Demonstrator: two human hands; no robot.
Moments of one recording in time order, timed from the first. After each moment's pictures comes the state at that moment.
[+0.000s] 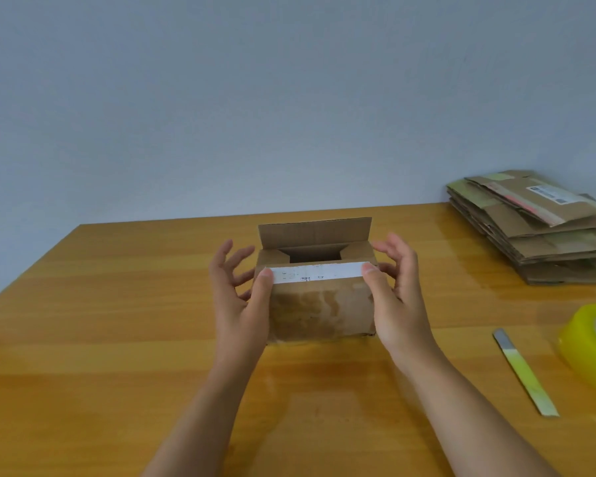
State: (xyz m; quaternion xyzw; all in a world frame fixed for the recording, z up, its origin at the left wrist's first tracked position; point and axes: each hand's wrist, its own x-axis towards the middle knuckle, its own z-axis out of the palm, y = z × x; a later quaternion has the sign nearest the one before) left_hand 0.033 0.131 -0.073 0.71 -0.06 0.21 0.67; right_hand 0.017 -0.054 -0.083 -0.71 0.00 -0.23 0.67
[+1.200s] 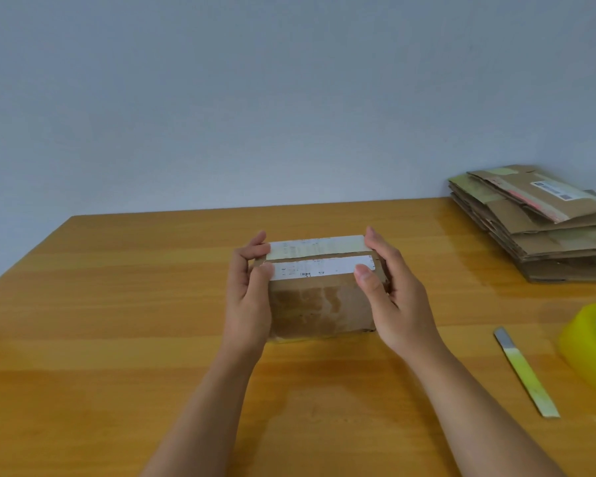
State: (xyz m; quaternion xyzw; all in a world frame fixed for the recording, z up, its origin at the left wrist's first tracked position) left_hand 0.044 0.122 -0.073 0.64 -0.07 0.13 0.76; right_hand 0.023 -0.070 -0.096 -0.80 -0.08 -0.22 0.54
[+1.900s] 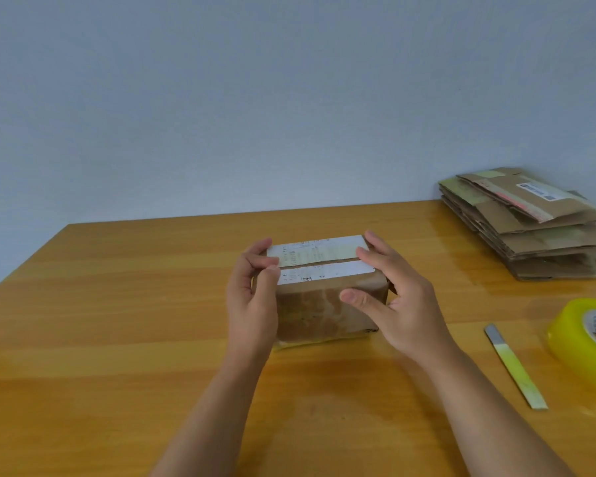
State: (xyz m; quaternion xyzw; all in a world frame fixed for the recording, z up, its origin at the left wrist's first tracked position) left_hand 0.038 0.112 -0.071 0.65 -0.06 0.18 0.74; right_hand 0.012 -0.083 -0.086 -0.83 -0.14 -0.28 0.46
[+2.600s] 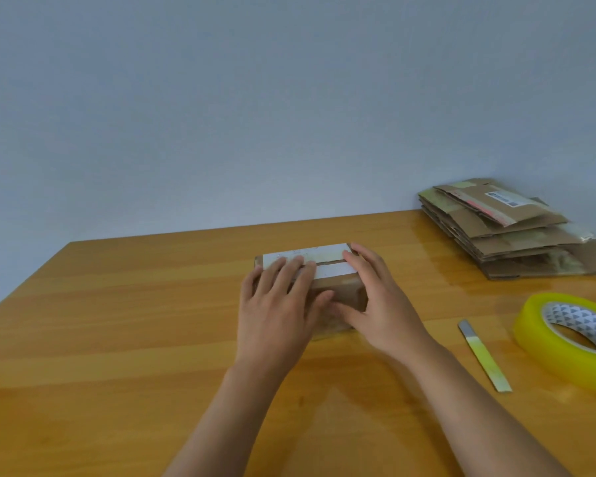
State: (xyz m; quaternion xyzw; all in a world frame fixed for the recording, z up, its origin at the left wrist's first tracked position) left_hand 0.025 0.097 -0.078 0.88 -0.24 0.40 0.08; right_hand -0.002 -0.086 -0.079 -0.91 -0.09 -0.22 0.35
